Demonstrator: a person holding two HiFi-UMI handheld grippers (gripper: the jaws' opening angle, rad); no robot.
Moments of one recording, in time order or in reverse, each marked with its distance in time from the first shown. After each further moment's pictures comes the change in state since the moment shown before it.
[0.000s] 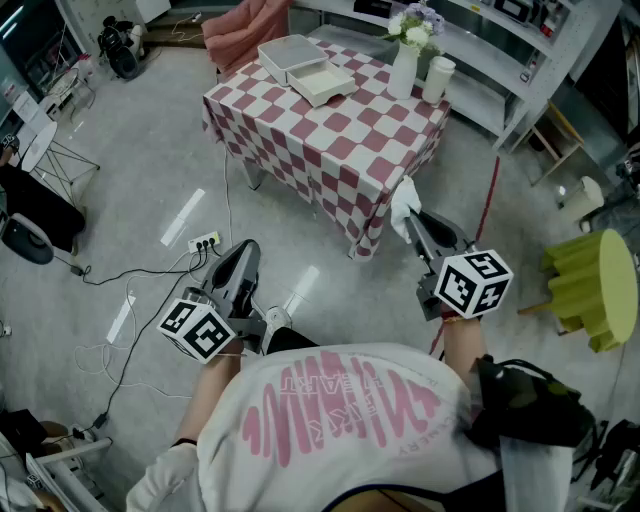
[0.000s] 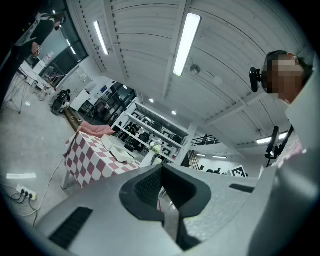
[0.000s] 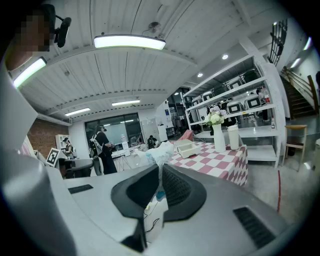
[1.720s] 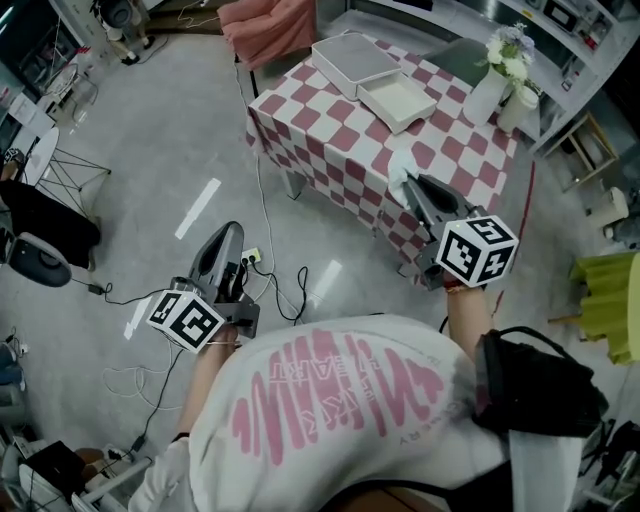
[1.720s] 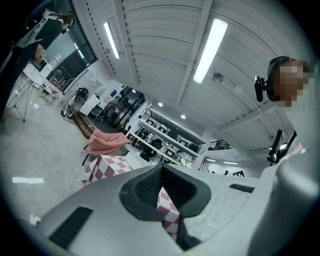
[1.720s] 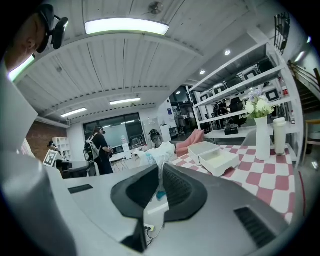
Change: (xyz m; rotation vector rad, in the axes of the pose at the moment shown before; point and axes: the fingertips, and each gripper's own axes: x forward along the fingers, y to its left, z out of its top) left arm 0.036 0.291 0.185 -0.020 -0.039 0.081; right arm 0.336 0.079 0.071 0.016 -0.015 0.039
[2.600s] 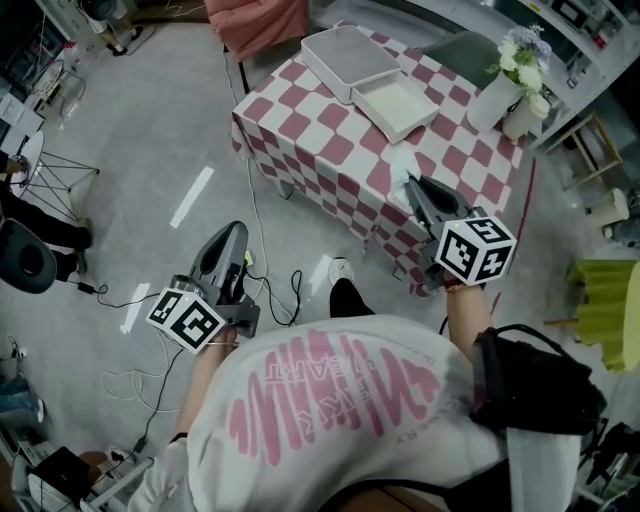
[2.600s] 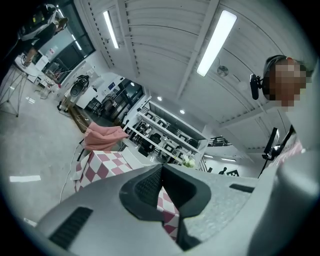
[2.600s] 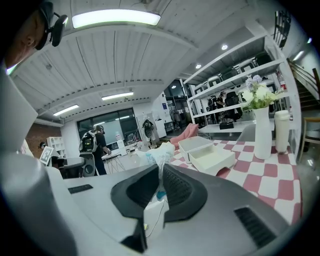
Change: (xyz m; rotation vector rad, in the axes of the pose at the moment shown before) left arm 0.092 0.032 -0.015 -0.015 0.068 -0.025; right arm 0.063 -0.083 -0.009 0.027 0.068 -0.049
